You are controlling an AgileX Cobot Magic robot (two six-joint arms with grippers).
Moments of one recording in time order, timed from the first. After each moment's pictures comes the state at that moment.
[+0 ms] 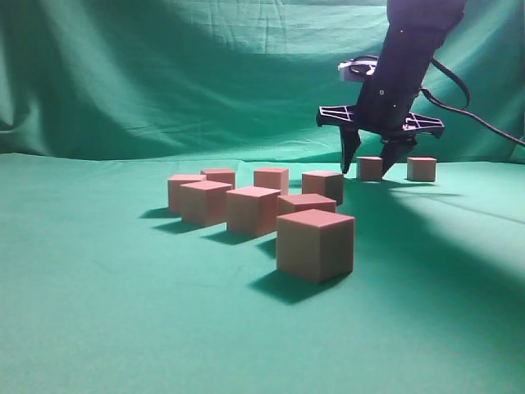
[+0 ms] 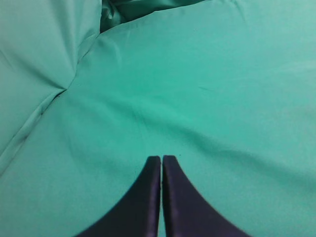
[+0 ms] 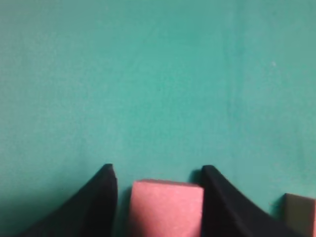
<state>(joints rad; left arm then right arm) 0.07 -0.02 0.02 0.41 0.37 -0.08 0.25 2.41 -2.02 0.04 0.69 0.13</state>
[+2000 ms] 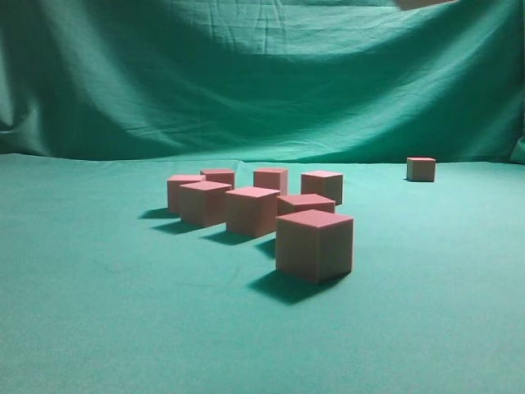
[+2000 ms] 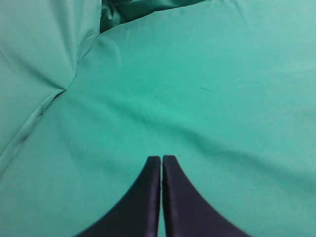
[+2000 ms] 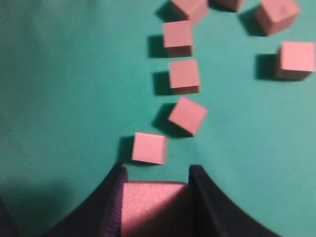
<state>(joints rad) 0.07 -0.02 0.02 0.41 0.37 -0.08 0.52 1.32 -0.96 0.52 0.89 -0.67</state>
